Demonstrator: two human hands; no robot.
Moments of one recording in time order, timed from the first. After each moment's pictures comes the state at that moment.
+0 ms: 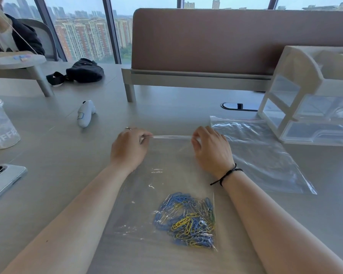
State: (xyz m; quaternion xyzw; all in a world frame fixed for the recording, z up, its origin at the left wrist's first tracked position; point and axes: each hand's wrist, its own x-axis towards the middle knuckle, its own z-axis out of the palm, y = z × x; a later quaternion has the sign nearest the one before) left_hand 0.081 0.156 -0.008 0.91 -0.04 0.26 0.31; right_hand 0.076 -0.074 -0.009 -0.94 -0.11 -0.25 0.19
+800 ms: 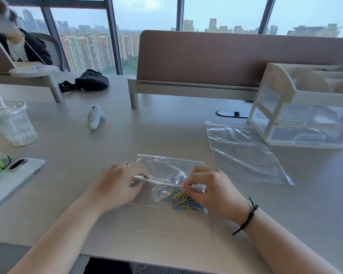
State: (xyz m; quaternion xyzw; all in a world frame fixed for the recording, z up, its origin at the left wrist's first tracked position) left_hand -0.045 0.192 -0.009 0.94 -0.20 0.17 0.22; right_hand -0.054 -0.084 0.001 -0.89 -0.29 -0.13 0.33
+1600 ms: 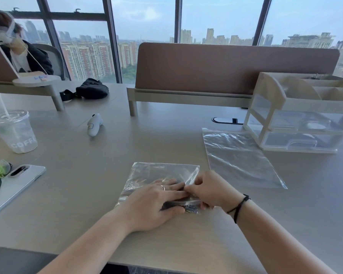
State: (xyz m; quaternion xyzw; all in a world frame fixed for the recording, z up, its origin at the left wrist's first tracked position) left_hand -0.060 0.123 -0.012 0.92 -0.35 0.01 0.19; right_hand -0.048 -0.079 0.024 -0.93 -0.02 0.12 0.35
